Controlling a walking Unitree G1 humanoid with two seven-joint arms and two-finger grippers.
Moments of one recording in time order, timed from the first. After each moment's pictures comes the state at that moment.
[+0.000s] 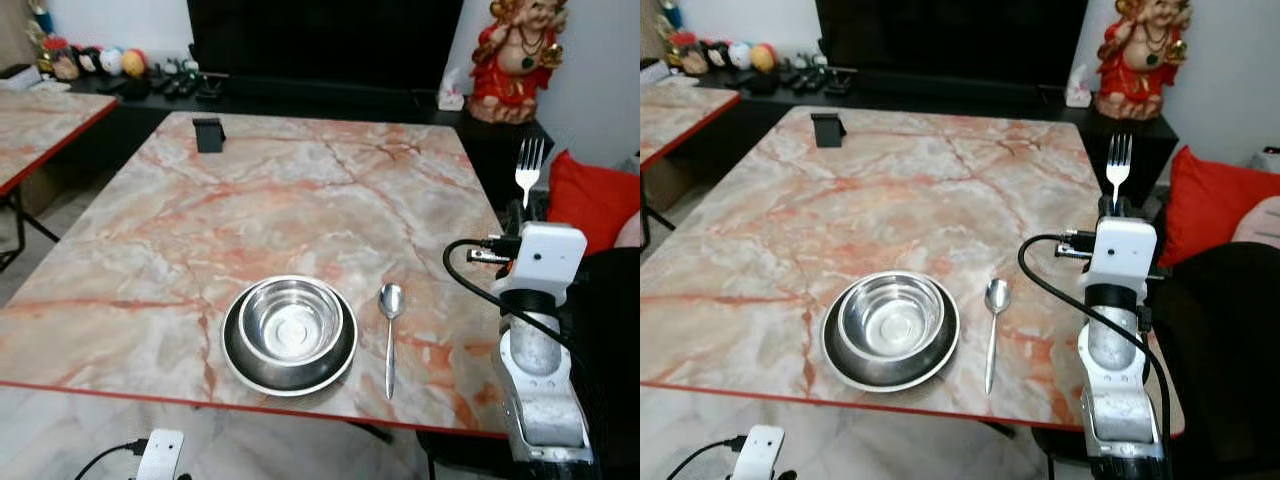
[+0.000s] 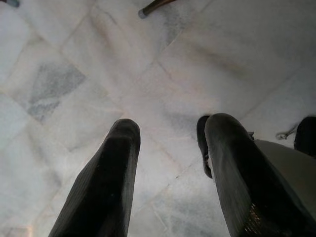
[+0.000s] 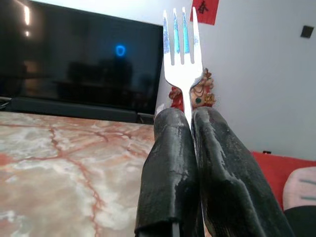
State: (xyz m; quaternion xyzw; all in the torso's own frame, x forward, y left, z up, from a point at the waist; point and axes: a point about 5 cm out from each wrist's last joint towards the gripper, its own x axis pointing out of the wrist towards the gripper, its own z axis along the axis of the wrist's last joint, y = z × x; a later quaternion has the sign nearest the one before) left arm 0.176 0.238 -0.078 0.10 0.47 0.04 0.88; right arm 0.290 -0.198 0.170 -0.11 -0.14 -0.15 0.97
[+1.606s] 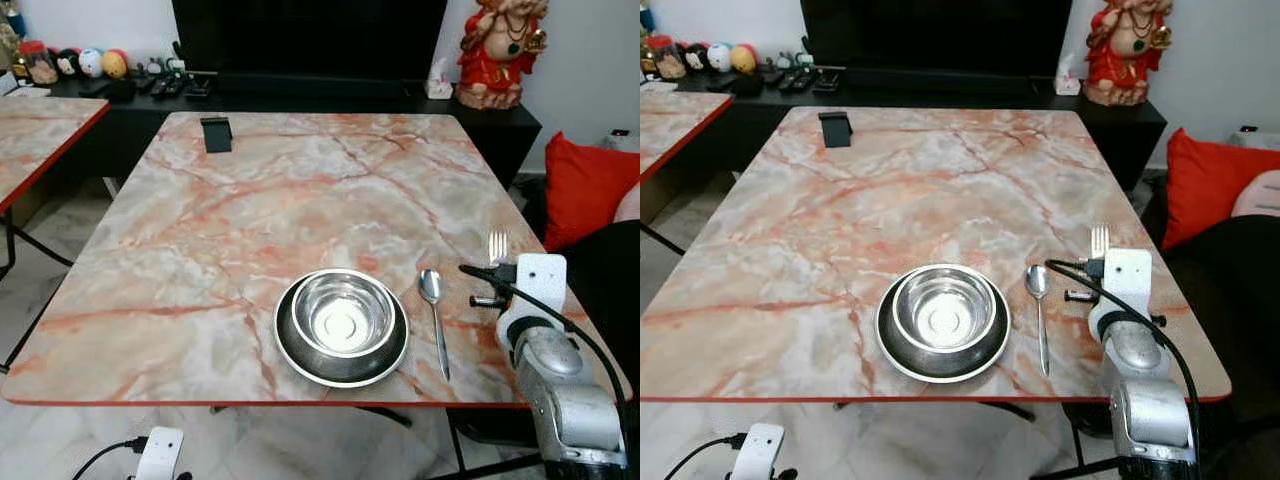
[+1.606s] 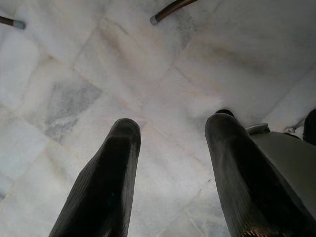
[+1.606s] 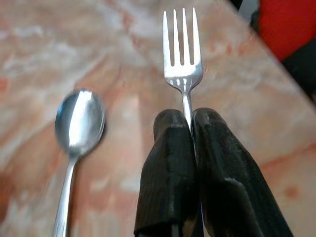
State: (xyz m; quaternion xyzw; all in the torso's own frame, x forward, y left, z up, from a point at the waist) left arm 0.179 0.239 -0.076 0.09 0.47 0.02 0.88; right arm 0.281 -0.226 0.113 -0.04 0.19 -0.10 0.98
